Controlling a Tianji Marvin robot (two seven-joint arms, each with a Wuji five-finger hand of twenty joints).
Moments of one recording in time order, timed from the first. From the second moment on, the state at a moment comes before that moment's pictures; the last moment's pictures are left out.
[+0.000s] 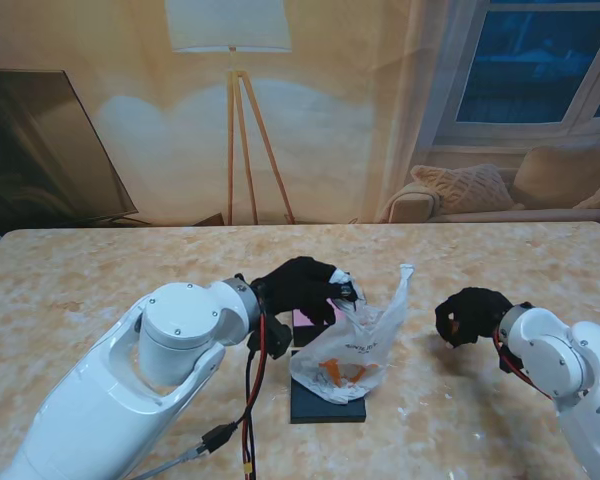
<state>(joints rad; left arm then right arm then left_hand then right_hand) 1.33 -1.17 -1.01 -1.94 -0.23 0.63 -0.19 -1.51 -0.99 1.45 -1.55 -0.93 -0.23 0.42 1.26 -0.18 0.12 -0.05 0.78 0.24 0.61 0.48 0.81 0.30 0.55 0.50 0.74 0.35 0.67 0.86 0.42 0.35 1.15 0.72 0.70 -0.79 0.94 -0.27 0.89 -0.35 0.96 0.48 1.21 0.03 0.51 0.53 1.26 -0.07 0.66 0.53 0.84 0.09 1.13 0.28</state>
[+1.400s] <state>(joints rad) 1.40 -1.13 -1.04 -1.98 -0.24 0.56 -0.28 -0.92 -1.10 1.04 -1.02 -0.40 -0.25 0.16 1.26 -0.18 0.12 -0.05 0.78 0.24 0.61 0.48 0.81 0.30 0.55 0.50 0.74 0.35 0.67 0.86 0.42 0.35 1.15 0.72 0.66 -0.84 1.00 -0.28 0.91 -0.39 1.01 0.42 1.24 0.00 0.51 0.53 1.29 -0.09 0.68 0.54 0.86 0.06 1.11 0.31</state>
